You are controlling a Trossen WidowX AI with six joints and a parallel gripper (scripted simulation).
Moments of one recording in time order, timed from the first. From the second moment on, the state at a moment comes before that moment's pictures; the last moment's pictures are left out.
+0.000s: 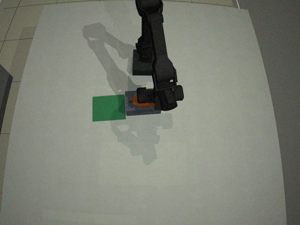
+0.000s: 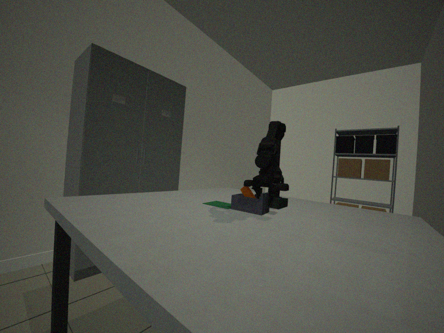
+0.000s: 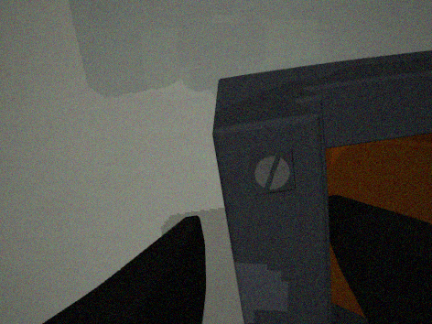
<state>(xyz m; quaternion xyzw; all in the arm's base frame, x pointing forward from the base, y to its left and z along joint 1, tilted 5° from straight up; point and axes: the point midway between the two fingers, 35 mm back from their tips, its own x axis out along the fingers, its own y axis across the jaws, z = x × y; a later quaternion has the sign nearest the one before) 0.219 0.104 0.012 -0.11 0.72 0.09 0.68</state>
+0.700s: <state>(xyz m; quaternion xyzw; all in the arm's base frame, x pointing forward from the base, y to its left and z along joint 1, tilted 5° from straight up) 0.227 0.107 0.118 -0.10 0.71 0.09 0.69</state>
